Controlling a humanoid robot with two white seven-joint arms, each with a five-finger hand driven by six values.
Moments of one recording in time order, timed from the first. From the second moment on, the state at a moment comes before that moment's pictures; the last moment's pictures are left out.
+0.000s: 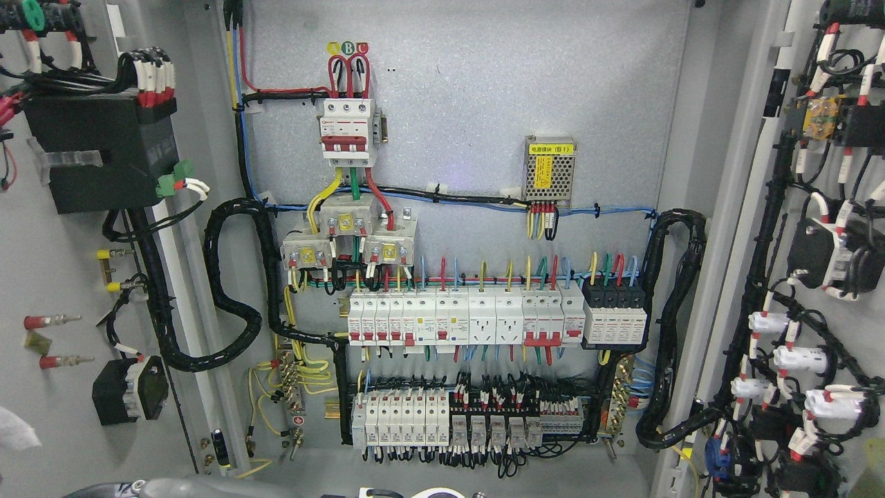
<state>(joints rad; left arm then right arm) -0.09 0.05 -0.16 0.10 0.16 -0.17 -0.06 -0.91 0.00 1.02 -1.57 -0.84 0.18 0.38</state>
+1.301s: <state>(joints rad) -0.01 0.06 -0.16 -0.03 0.16 -0.18 -0.06 -1.02 0.00 1.06 -1.50 -0.94 0.16 0.39</state>
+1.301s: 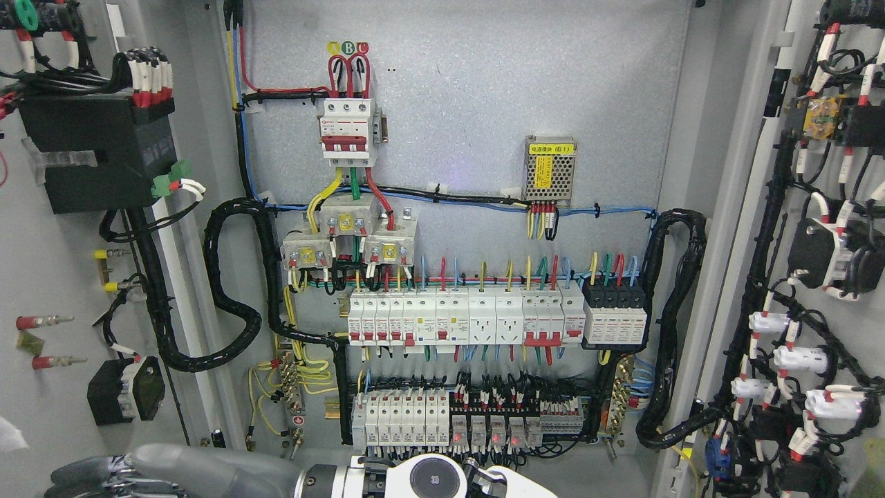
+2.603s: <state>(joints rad) 0.01 0.08 -0.16 -0.18 0.16 -0.18 -0.07 -0.74 0.00 0.88 -1.64 -0.79 0.07 0.32</state>
